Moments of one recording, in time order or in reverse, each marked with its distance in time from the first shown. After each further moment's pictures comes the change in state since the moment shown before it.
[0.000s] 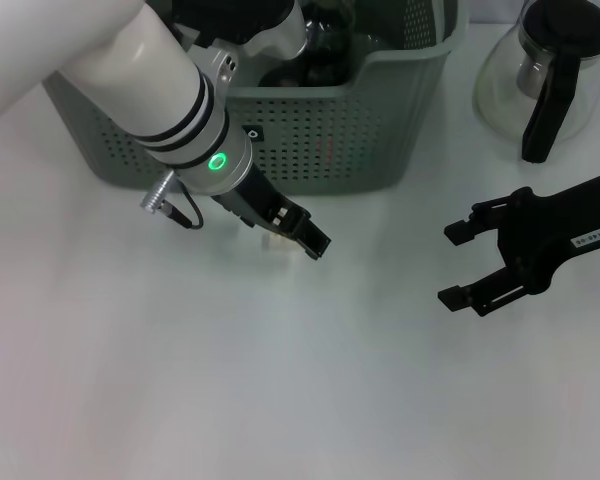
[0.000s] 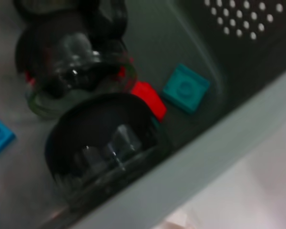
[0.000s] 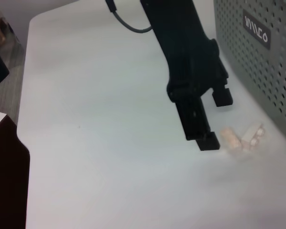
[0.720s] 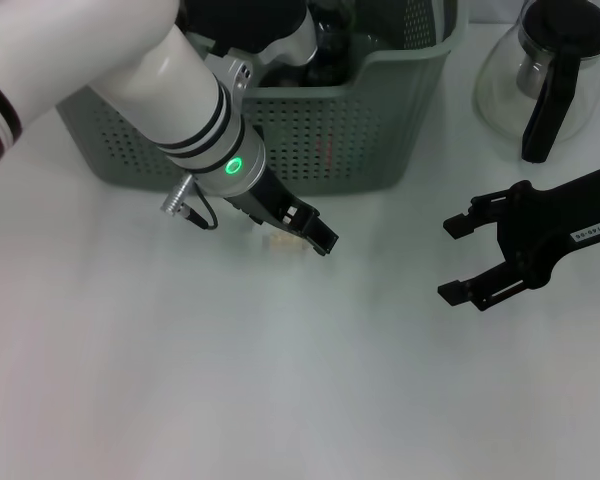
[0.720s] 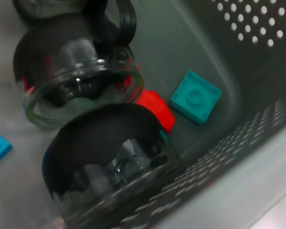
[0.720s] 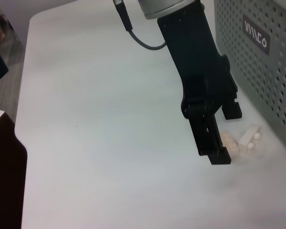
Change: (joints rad) left arm -0.040 -0.004 0.019 -0.121 -0.003 -0.113 -0.006; right arm 0.008 -0.003 0.002 -0.001 0.000 0.003 -0.016
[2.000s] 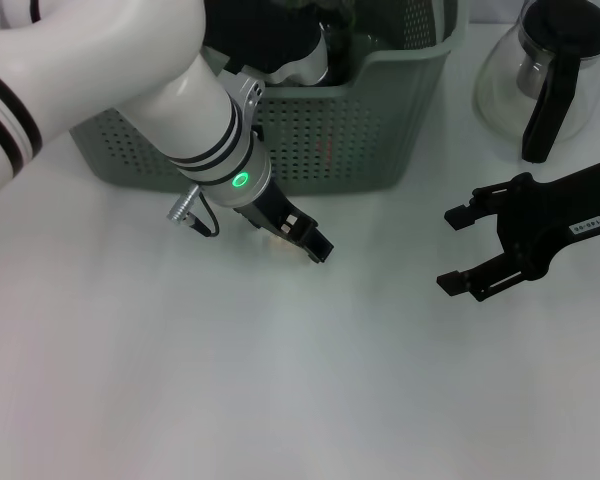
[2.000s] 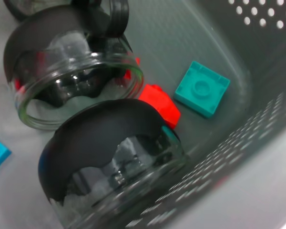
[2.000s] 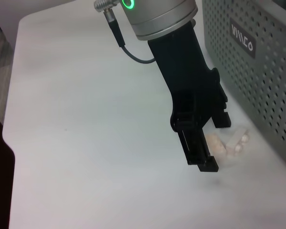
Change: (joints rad) left arm -0.014 0.000 0.067 -0.053 0.020 -0.061 0.000; right arm 0.000 0.001 0.006 0.000 0.000 0.023 0.001
